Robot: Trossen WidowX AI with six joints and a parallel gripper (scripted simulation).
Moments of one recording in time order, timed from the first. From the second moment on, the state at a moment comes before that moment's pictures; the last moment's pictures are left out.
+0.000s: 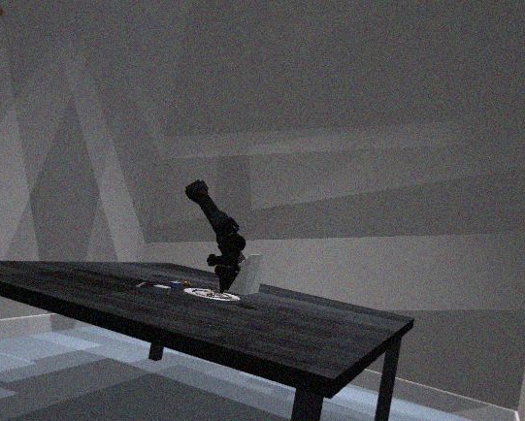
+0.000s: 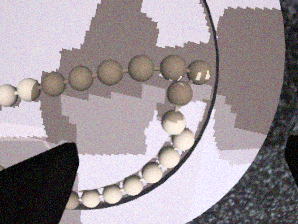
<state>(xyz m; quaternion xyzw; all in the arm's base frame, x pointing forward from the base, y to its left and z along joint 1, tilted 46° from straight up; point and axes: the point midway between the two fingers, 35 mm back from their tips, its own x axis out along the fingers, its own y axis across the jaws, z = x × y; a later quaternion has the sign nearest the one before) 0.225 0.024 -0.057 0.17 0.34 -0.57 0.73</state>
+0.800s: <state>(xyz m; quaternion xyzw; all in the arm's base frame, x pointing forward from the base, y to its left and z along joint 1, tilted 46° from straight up) 0.235 0.034 -0.039 0.15 0.36 -0.55 0.74</state>
